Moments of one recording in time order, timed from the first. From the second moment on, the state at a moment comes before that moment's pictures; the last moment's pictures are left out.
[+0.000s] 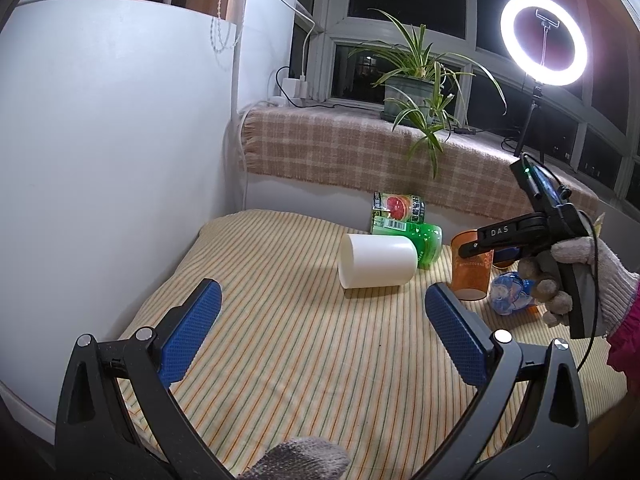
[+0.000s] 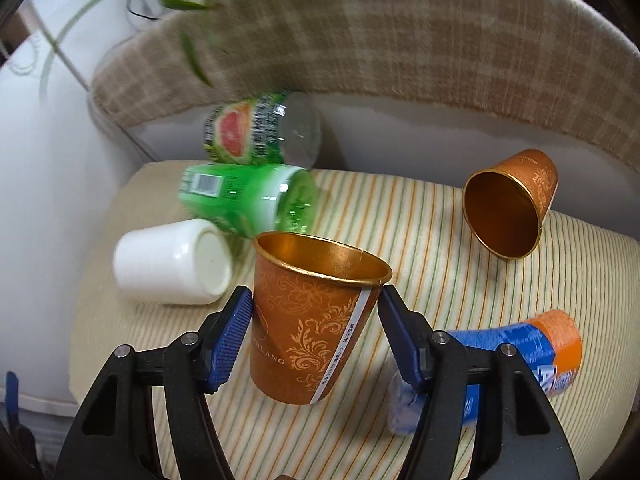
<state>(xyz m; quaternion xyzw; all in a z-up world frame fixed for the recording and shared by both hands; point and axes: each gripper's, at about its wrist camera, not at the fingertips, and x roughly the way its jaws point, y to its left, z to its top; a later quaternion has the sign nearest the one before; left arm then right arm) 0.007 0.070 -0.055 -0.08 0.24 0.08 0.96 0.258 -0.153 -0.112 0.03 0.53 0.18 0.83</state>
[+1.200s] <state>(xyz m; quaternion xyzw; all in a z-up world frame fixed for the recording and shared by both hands) 0.011 0.033 -0.062 -0.07 0.29 0.00 0.95 0.162 -0.186 -0.143 0.12 0.56 0.24 0.78</state>
